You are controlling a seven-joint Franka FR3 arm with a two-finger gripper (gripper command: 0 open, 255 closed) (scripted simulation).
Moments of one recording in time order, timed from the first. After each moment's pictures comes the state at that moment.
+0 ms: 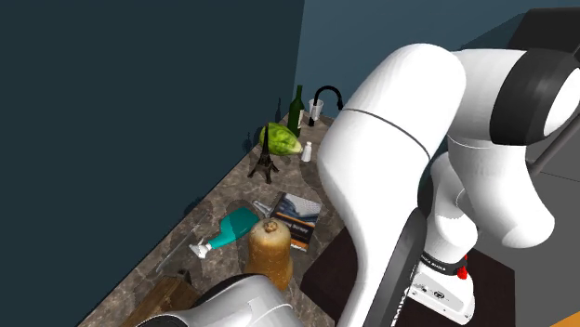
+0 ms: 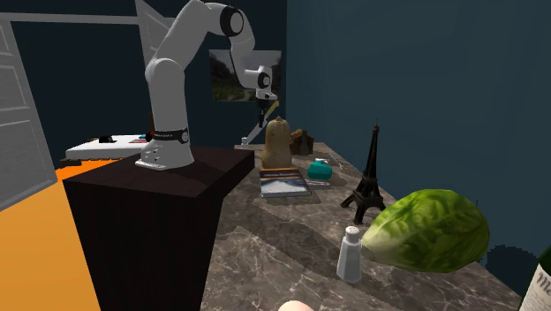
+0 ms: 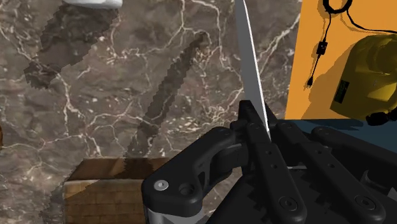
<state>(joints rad) 0.85 0.59 0.45 -1.87 -0.21 2.36 1.03</state>
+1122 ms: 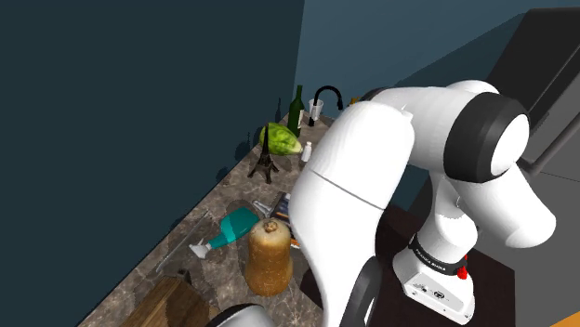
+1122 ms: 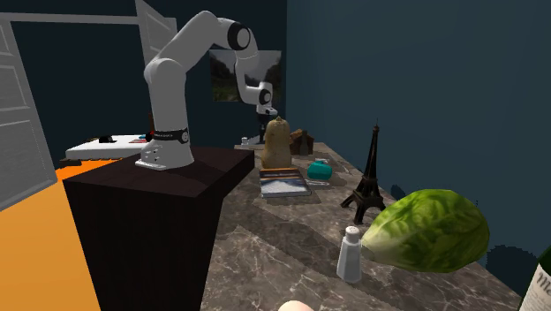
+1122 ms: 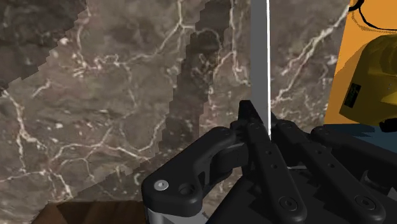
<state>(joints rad) 0.91 0.77 0.38 -1.83 -0.28 2.50 1.06</state>
